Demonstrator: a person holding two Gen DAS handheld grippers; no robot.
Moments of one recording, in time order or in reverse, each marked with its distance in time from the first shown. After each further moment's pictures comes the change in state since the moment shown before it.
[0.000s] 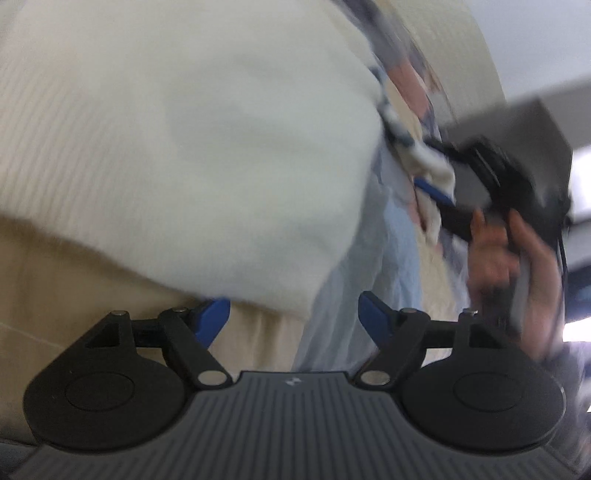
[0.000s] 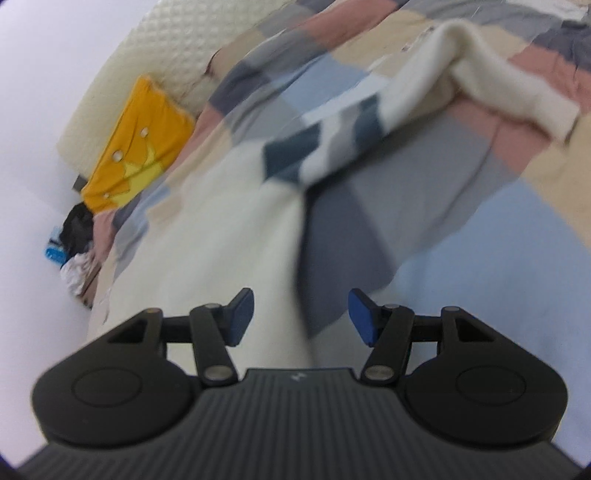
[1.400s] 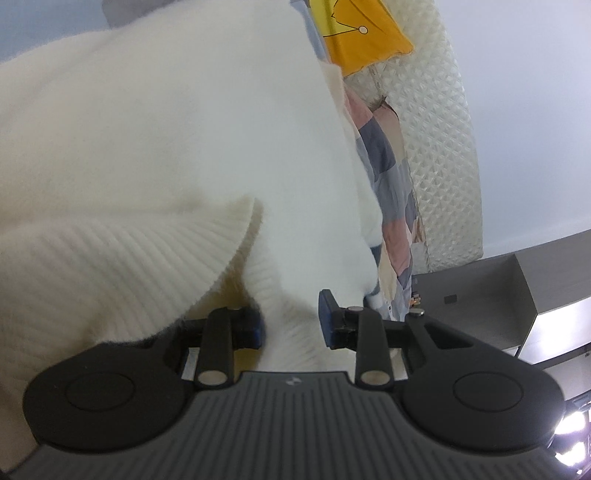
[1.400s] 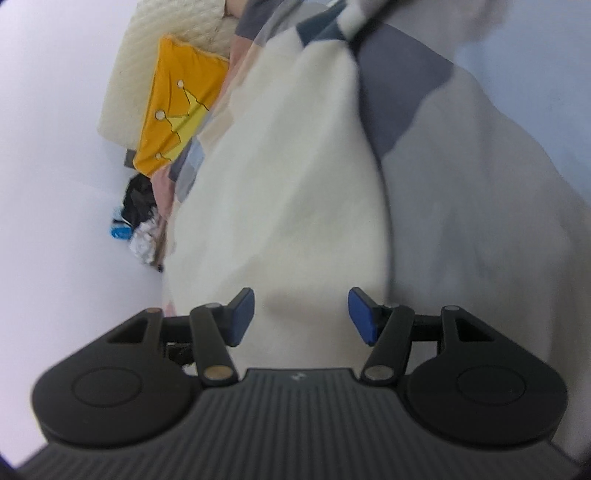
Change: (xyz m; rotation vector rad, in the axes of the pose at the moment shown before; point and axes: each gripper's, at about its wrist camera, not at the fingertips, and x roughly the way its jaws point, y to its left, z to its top) left arm 0.022 0.043 0.138 -0.224 -0.337 -0.157; right arm 0.008 0.007 -0.093 0.208 0.197 0.239
